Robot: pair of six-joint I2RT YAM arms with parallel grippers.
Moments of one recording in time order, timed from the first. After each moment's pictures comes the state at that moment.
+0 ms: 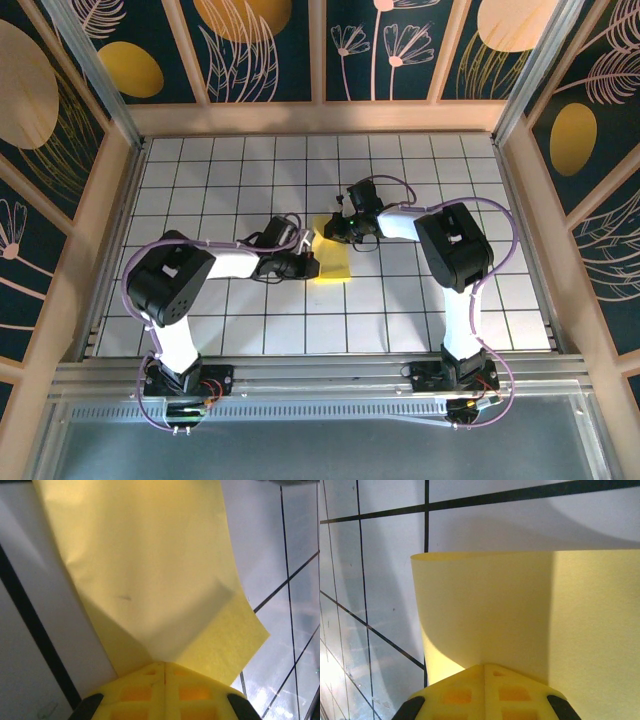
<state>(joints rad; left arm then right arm) -0.63 1.81 0.81 0.04 0.51 -0.58 0.51 2.05 1.19 -0.10 -0.50 0.60</state>
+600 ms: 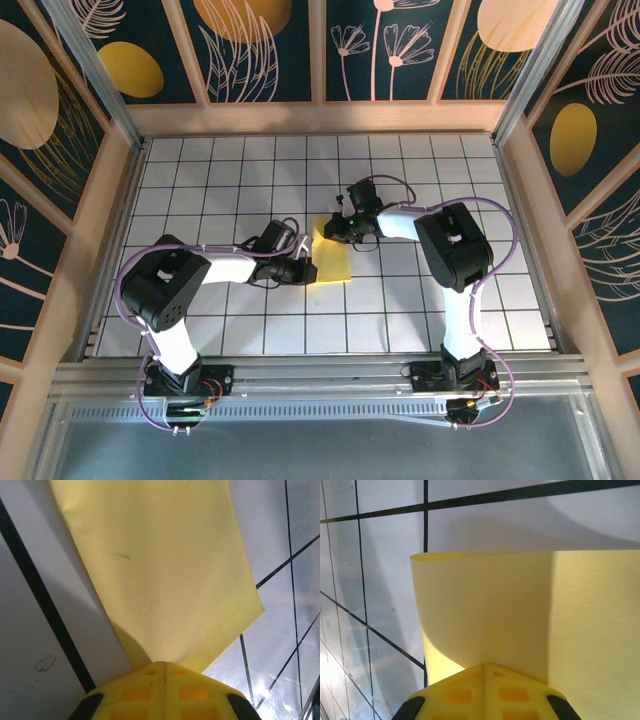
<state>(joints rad) -0.64 1.77 0.76 0.03 0.51 -0.58 0.51 2.05 1.19 -0.11 -0.50 0.60</state>
